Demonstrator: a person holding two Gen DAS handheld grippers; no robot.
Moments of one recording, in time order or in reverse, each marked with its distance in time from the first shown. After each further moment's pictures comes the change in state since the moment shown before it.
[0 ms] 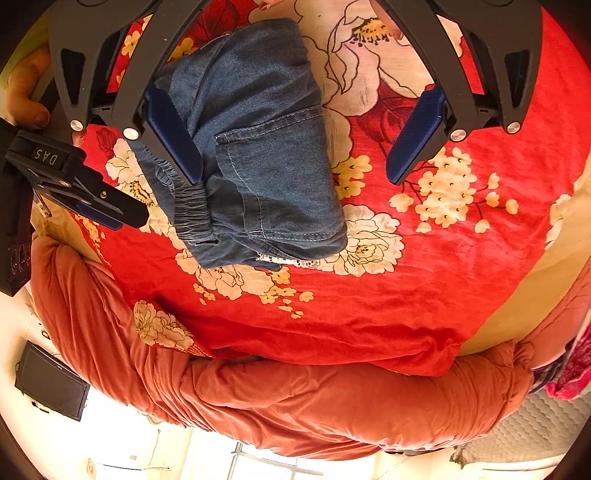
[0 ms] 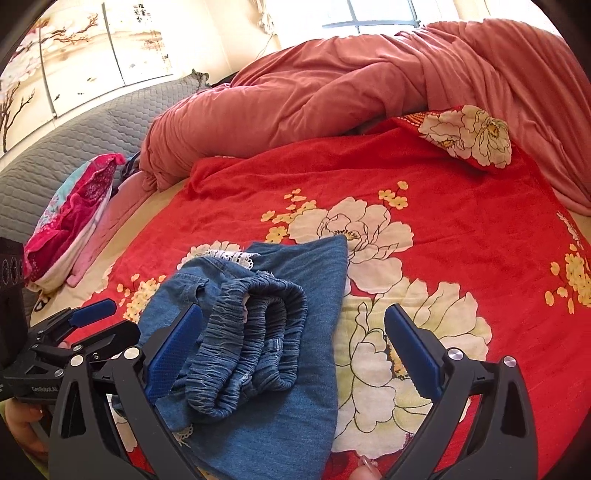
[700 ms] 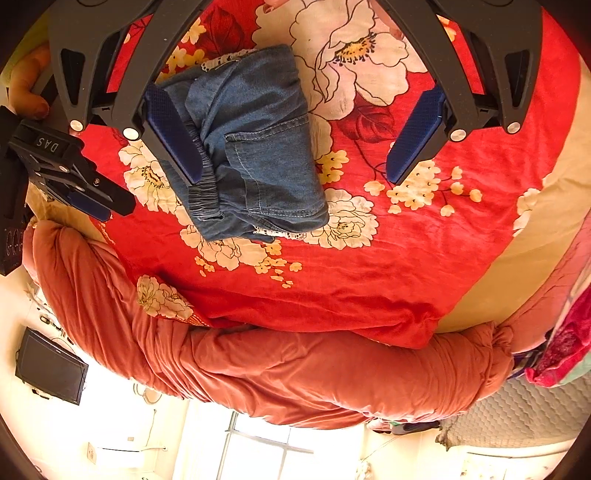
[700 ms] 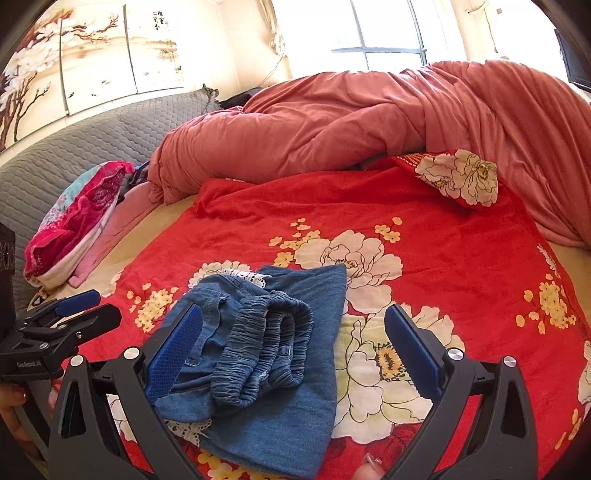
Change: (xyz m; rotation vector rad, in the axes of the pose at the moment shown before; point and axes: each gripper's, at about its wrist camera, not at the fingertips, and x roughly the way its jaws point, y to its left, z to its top) left arm -0.049 0.002 0.003 -0.016 -0.091 0.033; right arm -0.043 0.020 0.002 -0.062 -0.096 -0.034
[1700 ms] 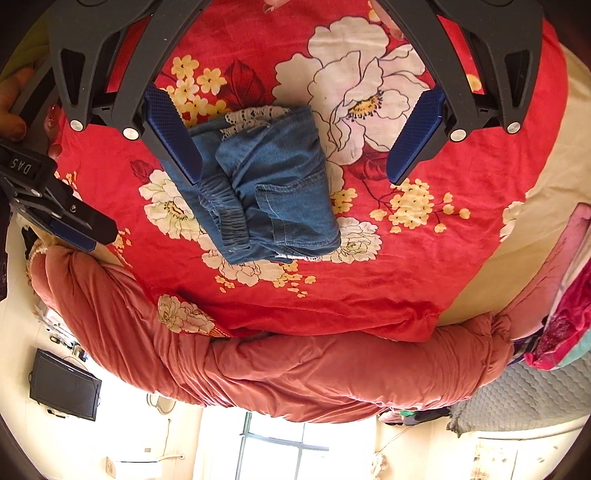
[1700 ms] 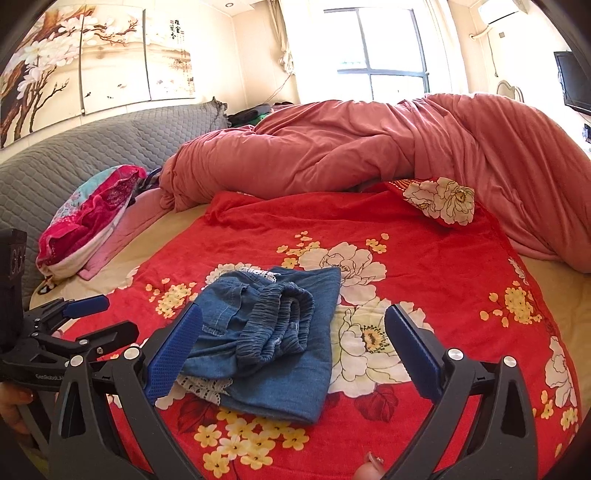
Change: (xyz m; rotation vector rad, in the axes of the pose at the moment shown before) left arm -0.045 -0.028 -0.034 0.071 0.004 0.004; right arm -0.074 0.018 -0.019 -0.046 -0.069 -0.026
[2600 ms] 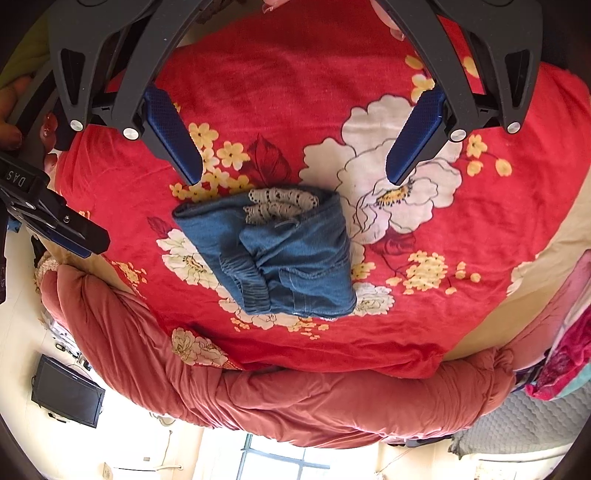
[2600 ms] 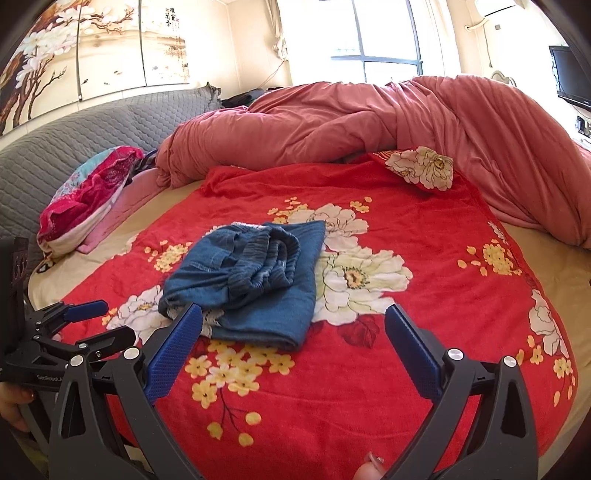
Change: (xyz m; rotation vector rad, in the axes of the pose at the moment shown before) left arm -0.011 -0.015 -0.064 -0.036 0.070 -0.032; right arm -0.035 -0.008 -0.053 -0.001 0.064 -0.030
